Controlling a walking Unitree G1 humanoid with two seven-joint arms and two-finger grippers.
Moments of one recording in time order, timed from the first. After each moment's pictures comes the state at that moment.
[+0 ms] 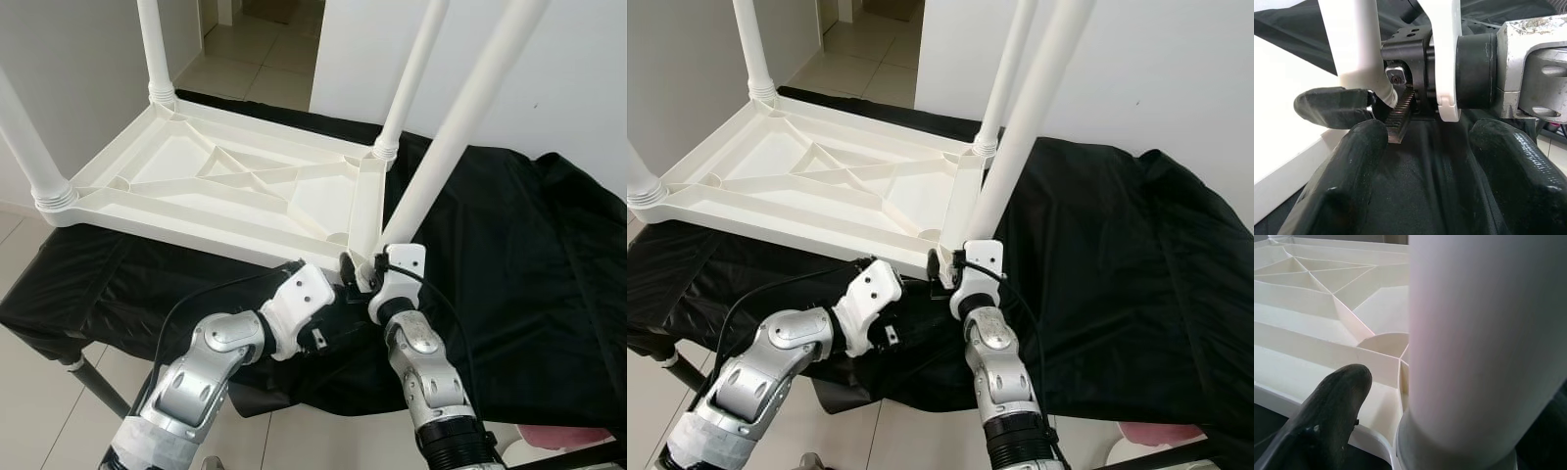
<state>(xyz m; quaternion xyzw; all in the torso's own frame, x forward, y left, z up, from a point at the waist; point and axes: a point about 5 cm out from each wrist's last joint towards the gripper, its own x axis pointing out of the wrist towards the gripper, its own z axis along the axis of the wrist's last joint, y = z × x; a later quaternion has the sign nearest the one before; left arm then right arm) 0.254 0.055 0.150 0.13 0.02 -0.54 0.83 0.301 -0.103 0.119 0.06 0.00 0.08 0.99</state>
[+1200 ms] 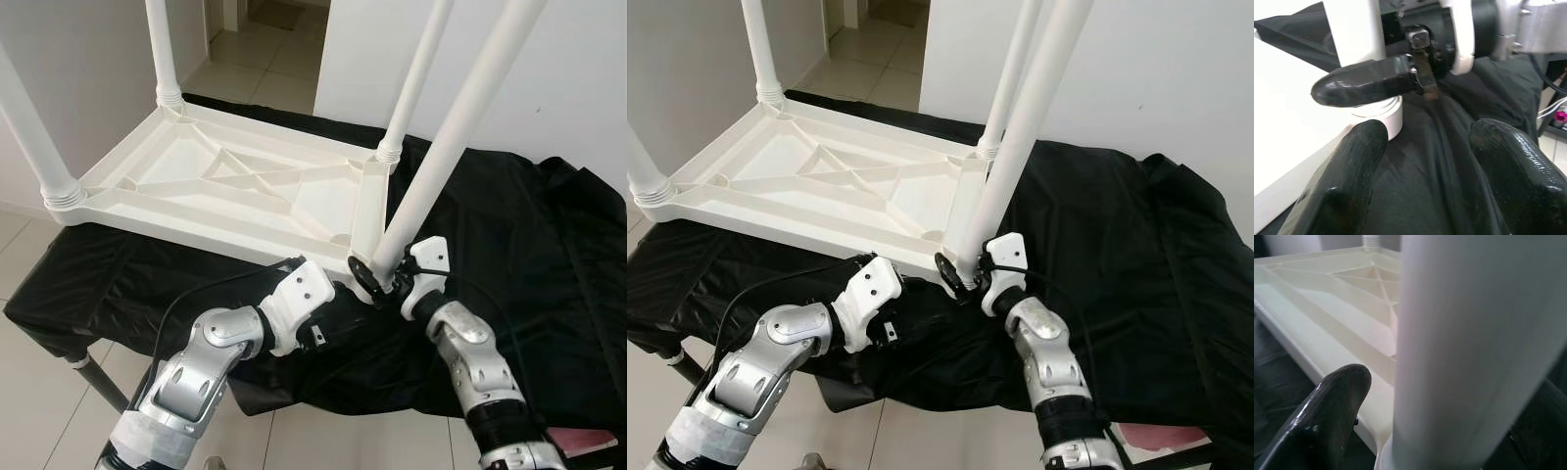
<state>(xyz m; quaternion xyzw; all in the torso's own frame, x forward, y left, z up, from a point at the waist) 0.258 0.056 0.154 0.14 0.01 -0.54 0.83 0.318 -0.150 0.130 -0.03 -0.04 0.27 0.96</state>
